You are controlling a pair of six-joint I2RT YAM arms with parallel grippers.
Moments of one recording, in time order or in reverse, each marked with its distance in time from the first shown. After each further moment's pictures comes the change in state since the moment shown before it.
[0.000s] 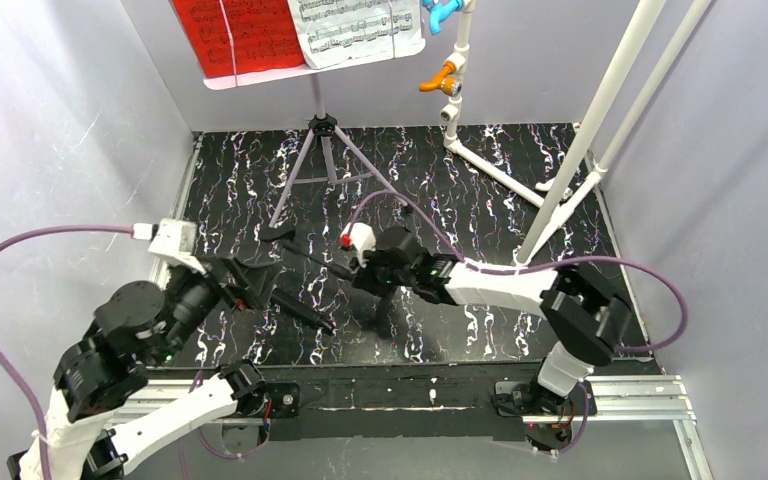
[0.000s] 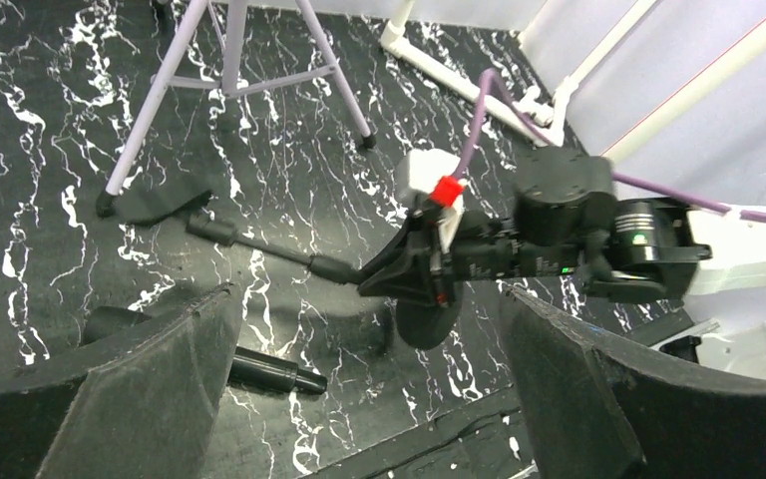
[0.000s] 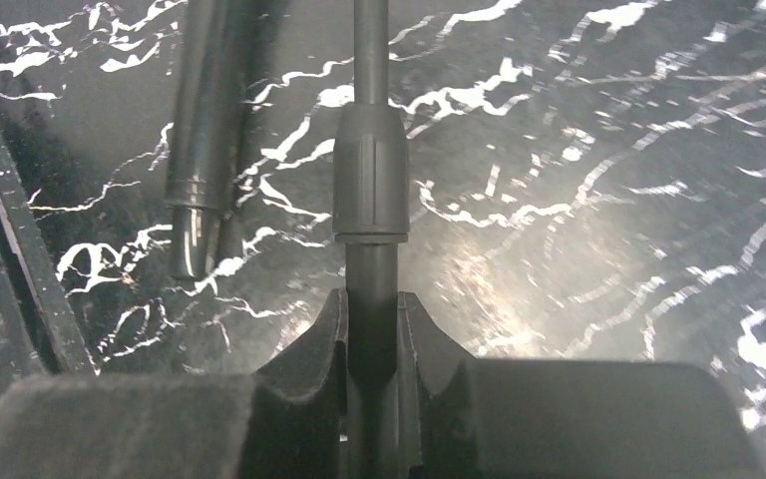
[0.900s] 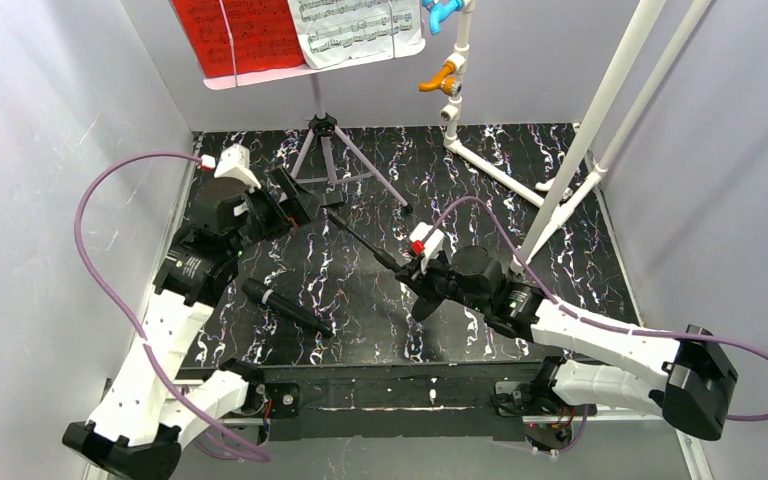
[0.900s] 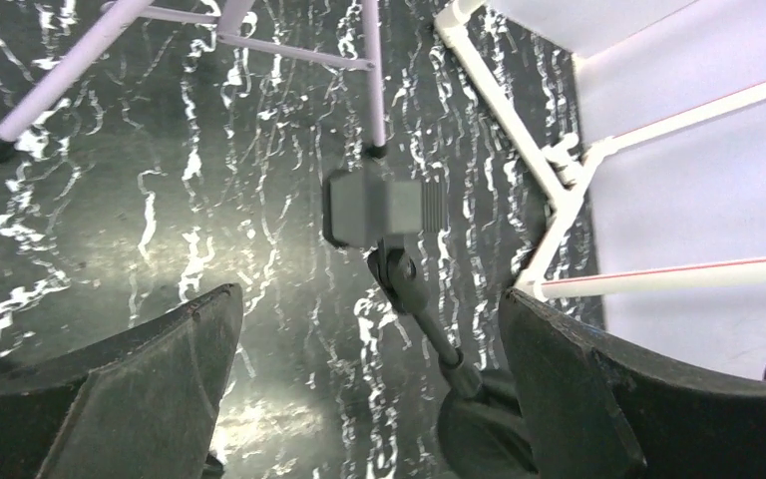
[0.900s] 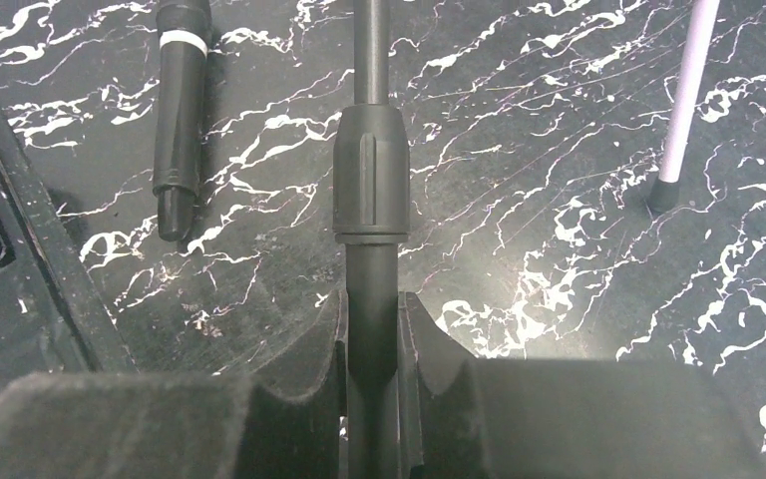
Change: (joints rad) left arm 0.497 0.472 -0.044 0.270 0.378 -0.201; right arm -0.043 -0.614 -0.365 0.008 0.167 0.018
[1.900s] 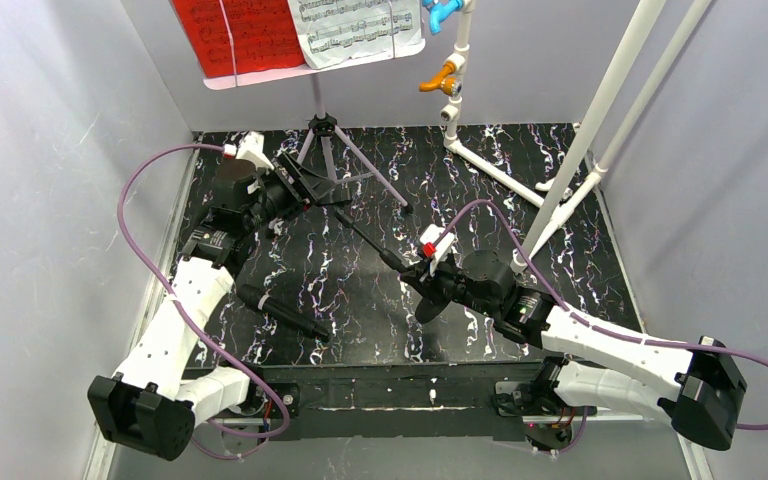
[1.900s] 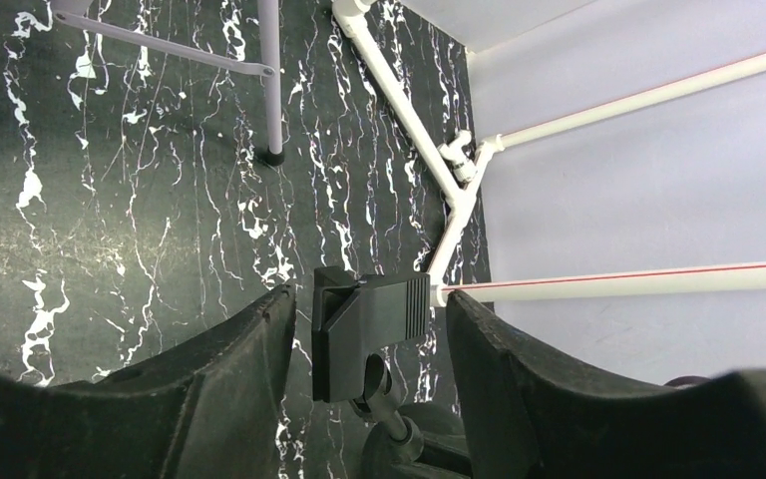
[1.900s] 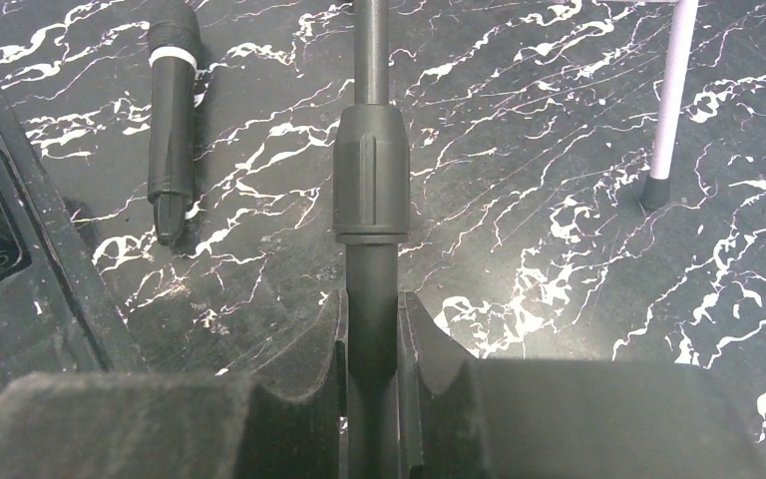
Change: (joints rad) left arm 0.115 0.176 -0.088 0.345 0.314 -0.186; right arm -0.001 -0.094 -0.045 0.000 0.008 0.018
